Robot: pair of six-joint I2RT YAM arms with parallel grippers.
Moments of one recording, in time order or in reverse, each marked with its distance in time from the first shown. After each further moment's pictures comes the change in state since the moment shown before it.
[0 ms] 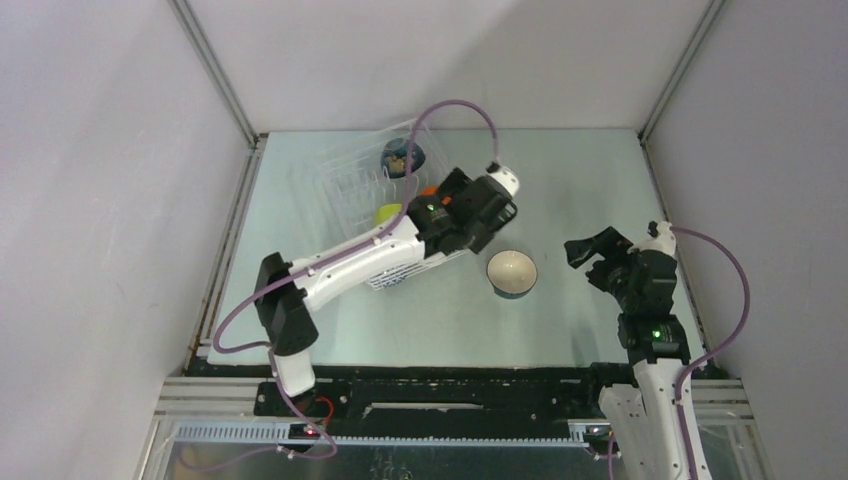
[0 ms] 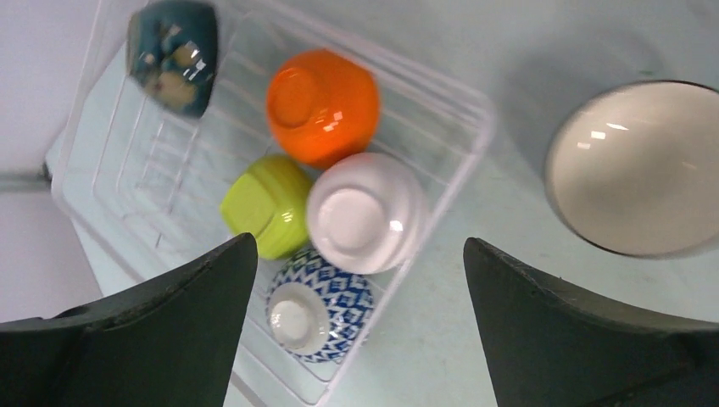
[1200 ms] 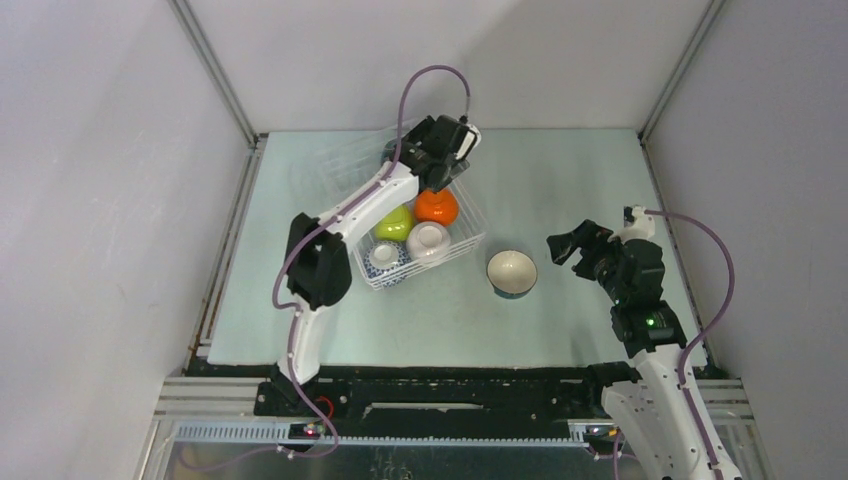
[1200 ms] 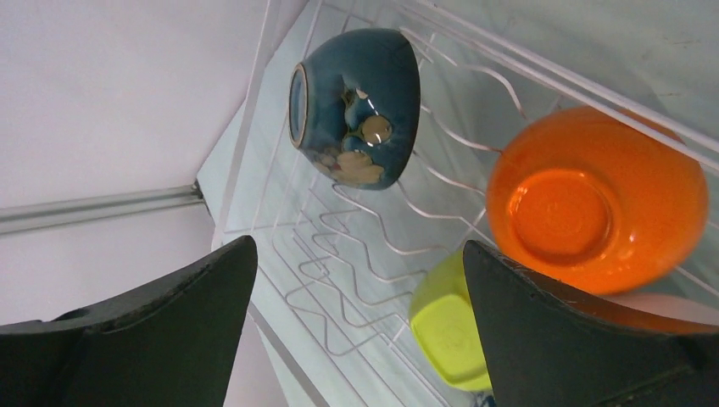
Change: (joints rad) left arm 0.400 0.294 0.225 0.139 0.018 0.435; right arm 0.160 0.105 0.026 0.122 -0.004 -0.124
